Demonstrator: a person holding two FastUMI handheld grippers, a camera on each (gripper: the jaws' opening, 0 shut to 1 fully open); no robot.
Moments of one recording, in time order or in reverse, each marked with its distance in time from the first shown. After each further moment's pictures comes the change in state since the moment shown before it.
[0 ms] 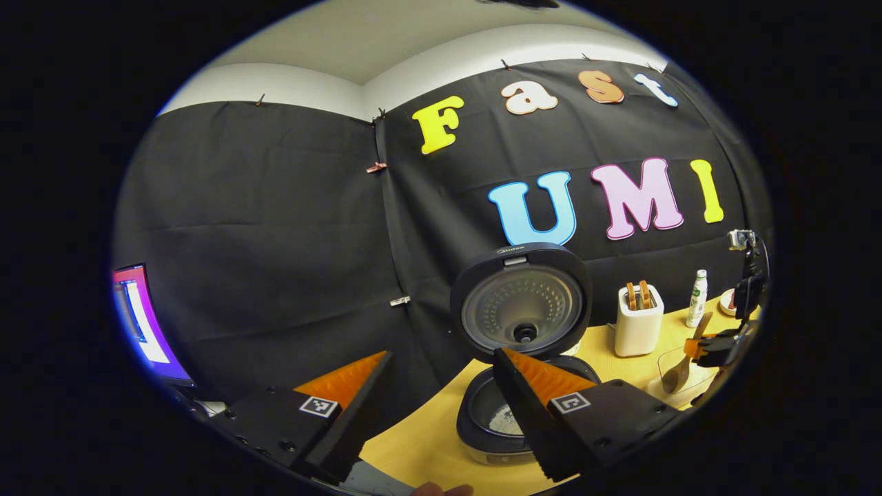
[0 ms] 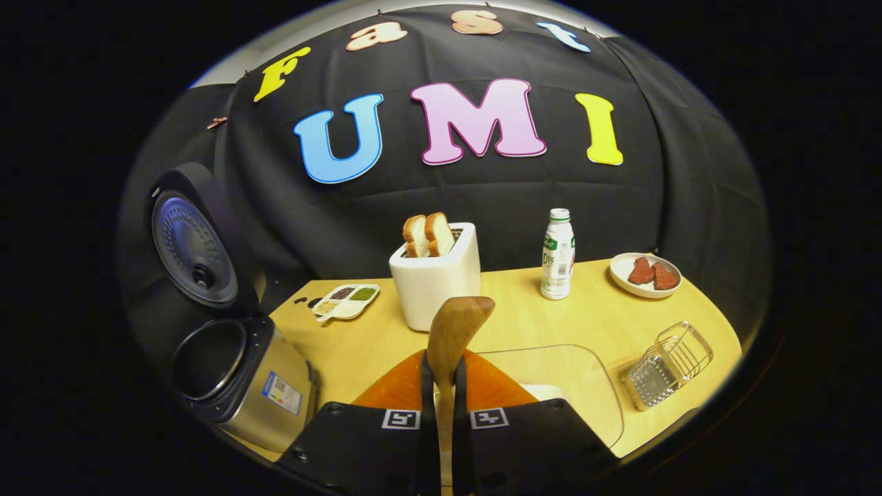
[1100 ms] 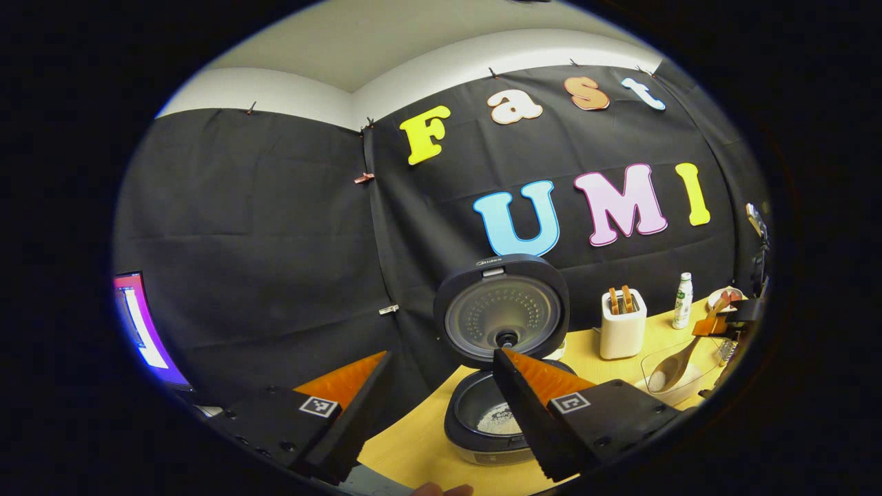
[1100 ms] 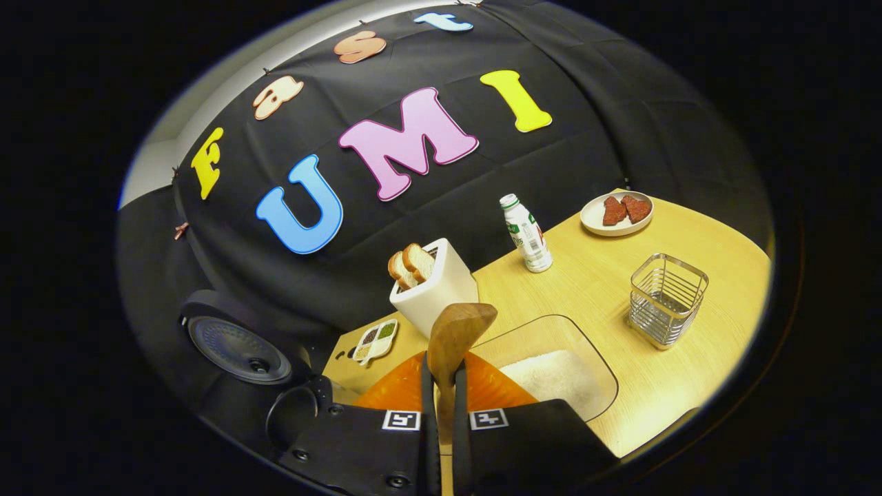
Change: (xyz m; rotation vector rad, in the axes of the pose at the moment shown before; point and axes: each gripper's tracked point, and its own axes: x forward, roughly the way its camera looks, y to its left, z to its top) left arm -0.022 -0.015 0.020 0.025 -0.036 -0.045; right arm -0.054 -0.031 0.042 0.428 -0.067 -0.018
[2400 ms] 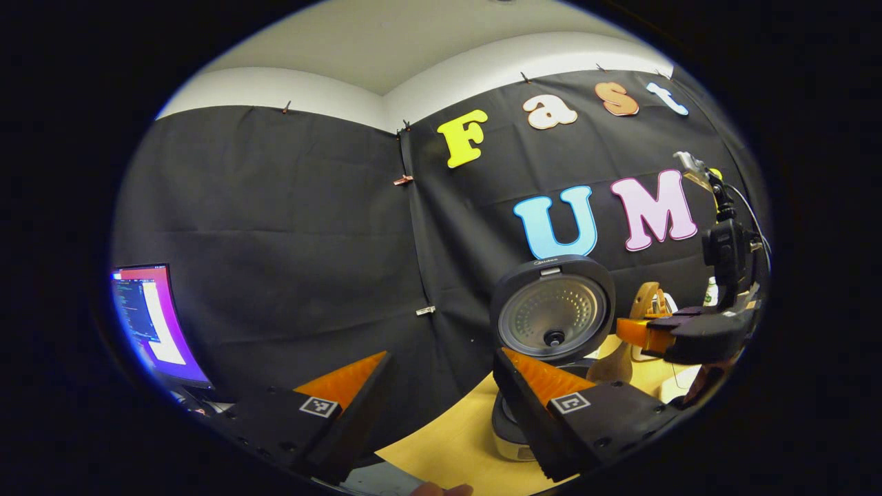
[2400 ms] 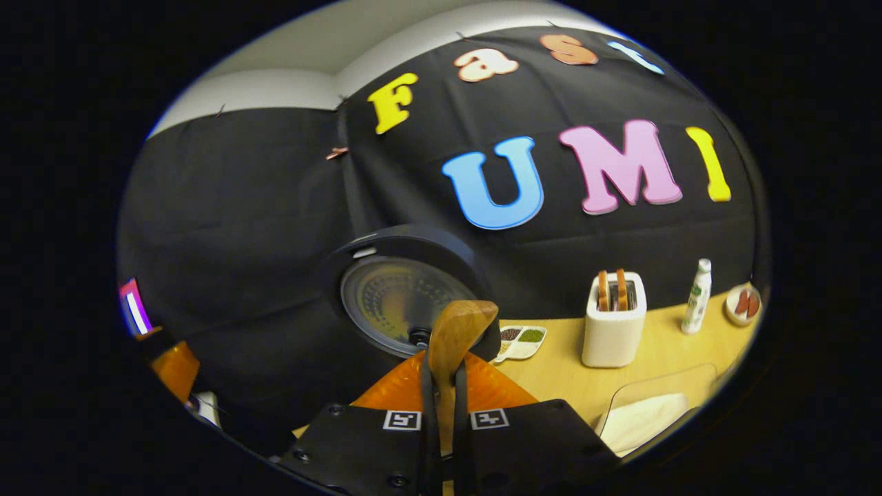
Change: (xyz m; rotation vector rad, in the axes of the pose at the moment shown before) left arm -0.014 0.072 -0.010 -0.035 -0.009 0.130; right arm -0.047 0.269 -0.077 -0.550 -0.022 0.558
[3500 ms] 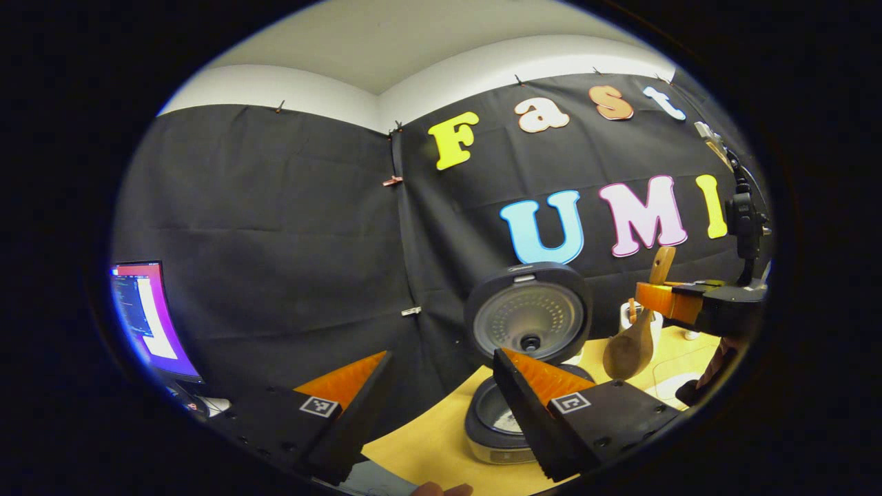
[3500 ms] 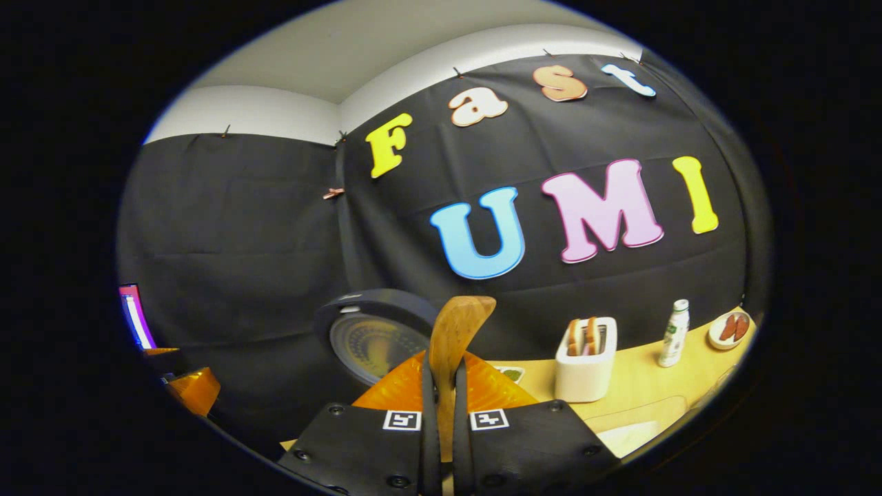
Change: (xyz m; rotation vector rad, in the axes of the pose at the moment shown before) left arm -0.009 -0.055 0.015 -0.016 -0.011 -0.063; right arm -0.047 -0.089 0.059 0.093 -0.189 -0.135
